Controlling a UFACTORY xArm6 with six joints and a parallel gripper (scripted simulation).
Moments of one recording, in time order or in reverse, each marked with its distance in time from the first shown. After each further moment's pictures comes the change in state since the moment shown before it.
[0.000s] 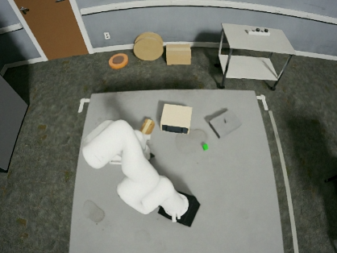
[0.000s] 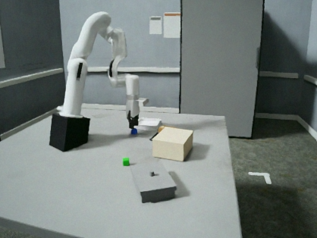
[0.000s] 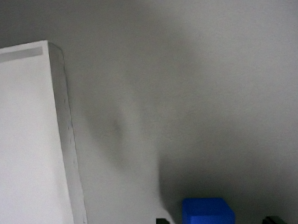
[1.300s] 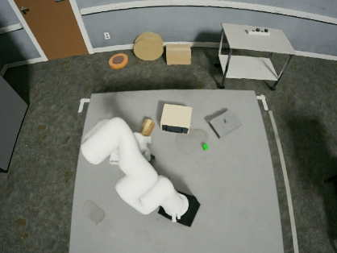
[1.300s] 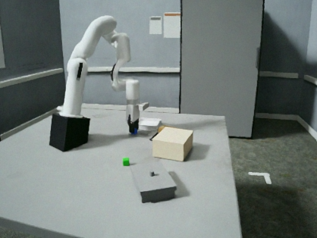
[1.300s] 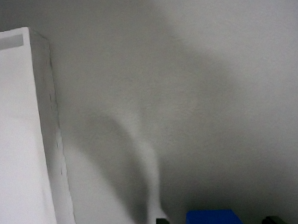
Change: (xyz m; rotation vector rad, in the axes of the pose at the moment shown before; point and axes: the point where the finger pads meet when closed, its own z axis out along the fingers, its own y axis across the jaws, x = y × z) arm 0.000 0.000 0.025 -0.004 -0.003 0.000
